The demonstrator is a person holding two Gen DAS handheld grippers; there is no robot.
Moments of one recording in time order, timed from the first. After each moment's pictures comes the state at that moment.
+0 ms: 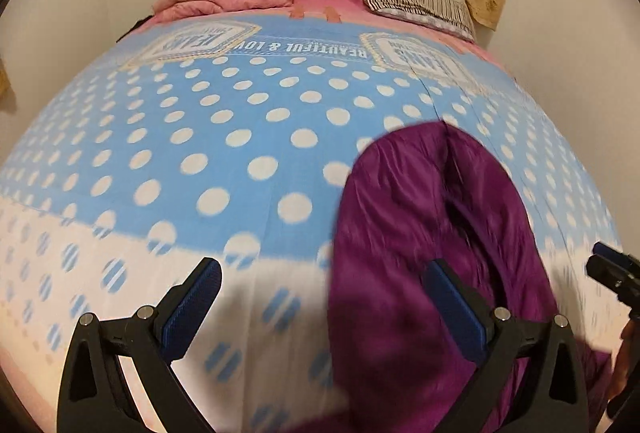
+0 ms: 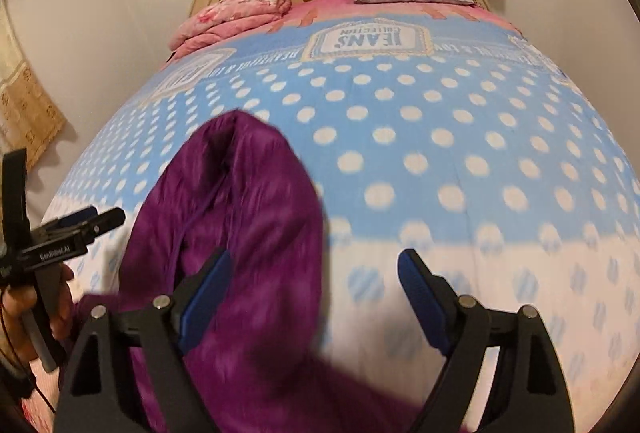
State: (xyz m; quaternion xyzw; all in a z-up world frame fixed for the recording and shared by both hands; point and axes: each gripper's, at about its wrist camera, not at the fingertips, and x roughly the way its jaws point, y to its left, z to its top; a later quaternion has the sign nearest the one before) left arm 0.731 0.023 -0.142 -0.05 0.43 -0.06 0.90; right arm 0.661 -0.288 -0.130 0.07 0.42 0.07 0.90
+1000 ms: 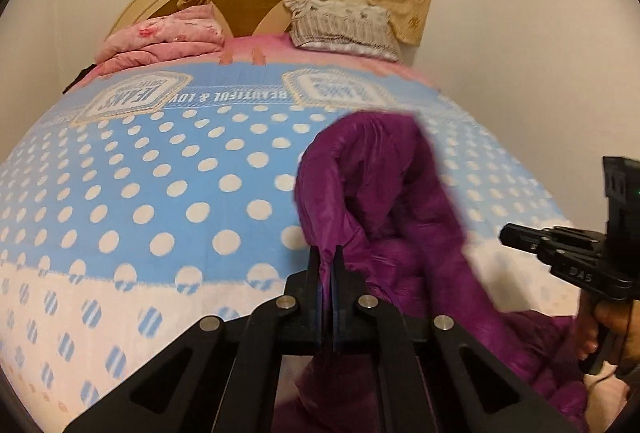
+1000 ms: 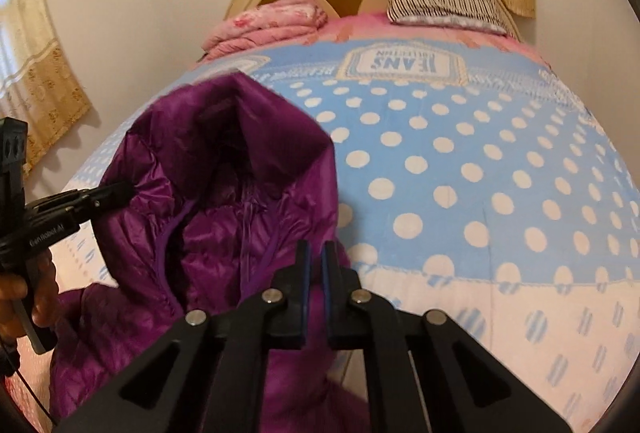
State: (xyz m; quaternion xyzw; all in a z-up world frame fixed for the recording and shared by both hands) left arm 0.674 0.000 -0.097 -0.03 0.36 -0.18 0.92; right arm 0.607 -0.287 -0.112 0.02 0.36 0.13 0.92
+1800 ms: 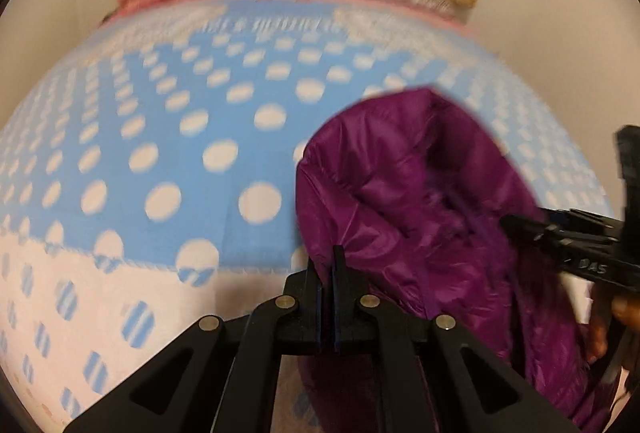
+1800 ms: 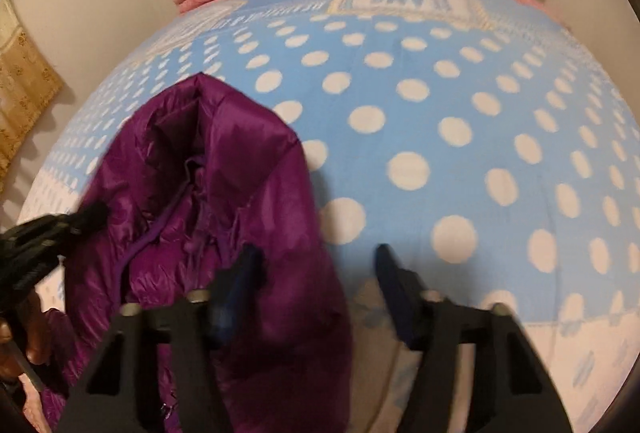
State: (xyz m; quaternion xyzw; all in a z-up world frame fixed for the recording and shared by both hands) left arm 0.753 0.007 -0.178 -0.03 0.47 -0.10 0.88; right arm 0.730 -0.264 -0.173 0.02 0.46 0.13 0.88
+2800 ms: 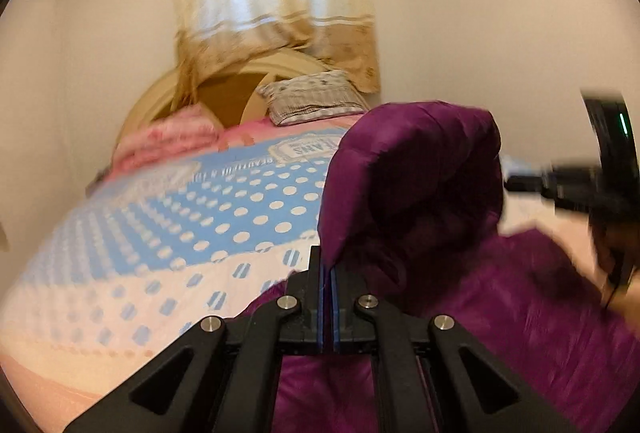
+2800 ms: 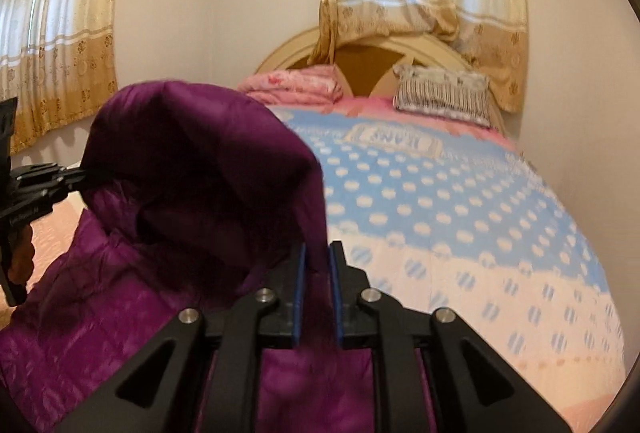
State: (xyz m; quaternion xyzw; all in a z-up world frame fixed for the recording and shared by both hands) left arm 0.462 -0.007 -0.099 0.12 0.19 -0.19 0.96; right arm 0.463 -0.300 -0.110 -0.08 0.22 0.13 0.96
